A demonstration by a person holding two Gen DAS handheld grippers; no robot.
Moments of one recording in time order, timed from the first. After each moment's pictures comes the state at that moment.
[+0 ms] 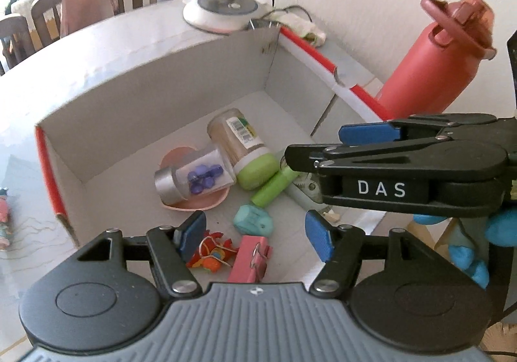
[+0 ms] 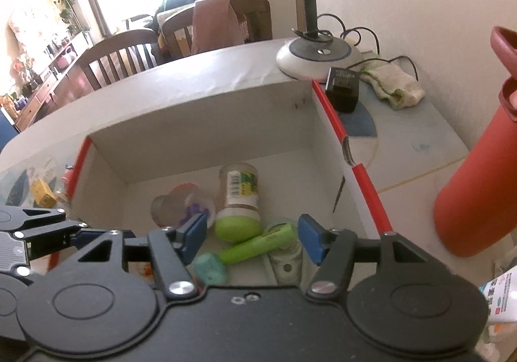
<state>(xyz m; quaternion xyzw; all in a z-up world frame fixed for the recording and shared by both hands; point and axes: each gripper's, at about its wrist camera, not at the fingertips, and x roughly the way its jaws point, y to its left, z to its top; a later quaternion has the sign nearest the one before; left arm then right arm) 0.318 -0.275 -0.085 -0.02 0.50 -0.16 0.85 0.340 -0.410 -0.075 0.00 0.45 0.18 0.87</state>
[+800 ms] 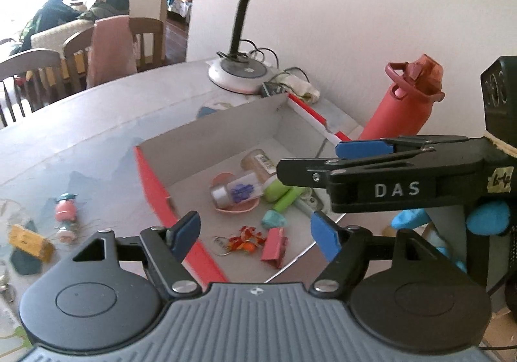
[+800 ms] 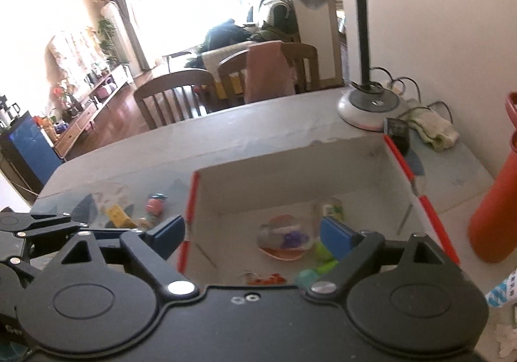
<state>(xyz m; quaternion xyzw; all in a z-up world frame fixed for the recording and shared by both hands) 0.237 -0.197 -0.010 -0.04 0.41 -0.16 0.90 0.276 -0.355 -0.011 0.03 0.38 0.24 0.89</state>
